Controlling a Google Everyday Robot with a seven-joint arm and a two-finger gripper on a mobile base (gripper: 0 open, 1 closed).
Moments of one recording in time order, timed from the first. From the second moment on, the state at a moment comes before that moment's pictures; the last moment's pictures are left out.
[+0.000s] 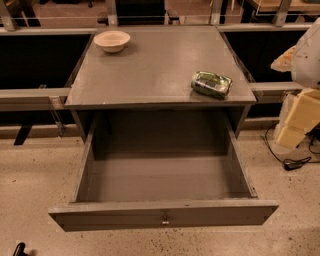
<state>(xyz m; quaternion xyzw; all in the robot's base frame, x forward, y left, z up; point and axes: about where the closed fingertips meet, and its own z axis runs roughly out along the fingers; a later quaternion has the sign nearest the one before) 0.438 -0.216 0.980 -0.60 0.78 -0.04 0.17</state>
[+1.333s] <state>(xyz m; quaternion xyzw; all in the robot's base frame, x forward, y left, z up) 0.583 -0.193 0.976 -0.61 0.77 -0.03 0.19</state>
